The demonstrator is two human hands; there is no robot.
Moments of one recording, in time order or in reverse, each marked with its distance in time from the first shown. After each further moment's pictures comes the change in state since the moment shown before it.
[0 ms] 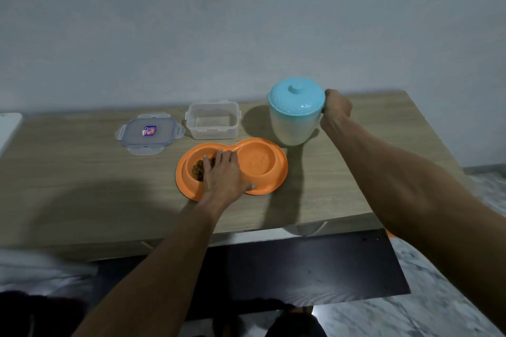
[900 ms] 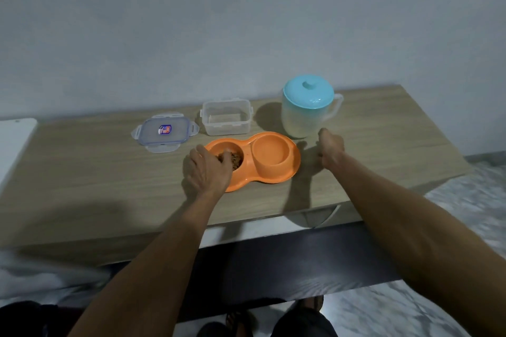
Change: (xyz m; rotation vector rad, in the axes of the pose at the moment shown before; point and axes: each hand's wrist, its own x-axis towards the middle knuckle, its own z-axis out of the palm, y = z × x) left_hand -0.013 -0.063 -0.001 -0.362 0.241 -0.483; right_hand -0.048 0.095 -0.034 -0.303 -0.030 0.134
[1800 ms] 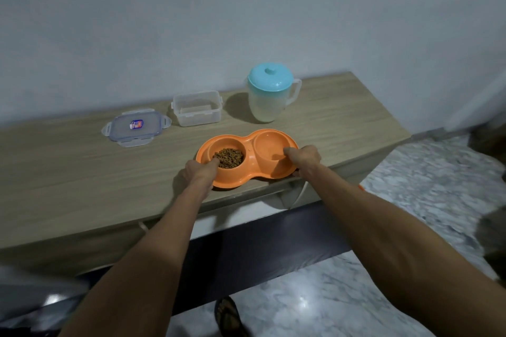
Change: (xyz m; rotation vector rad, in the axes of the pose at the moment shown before) left_hand -0.055 0.000 -0.007 -0.527 -0.297 -0.308; right_hand -0.099 0.055 -0.052 -0.263 0.009 -0.006
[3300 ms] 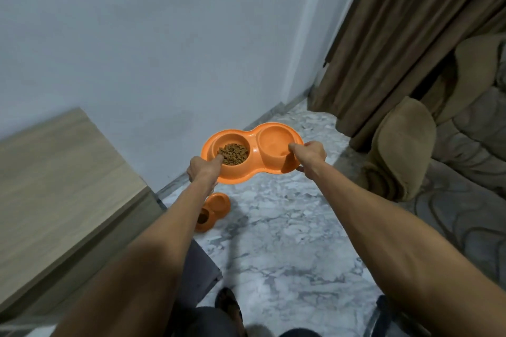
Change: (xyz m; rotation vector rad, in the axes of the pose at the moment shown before) left_hand -0.309 0.176 0.665 0.181 -0.471 0.244; right_hand 0.311 0.173 -0.629 0.324 0.465 0.169
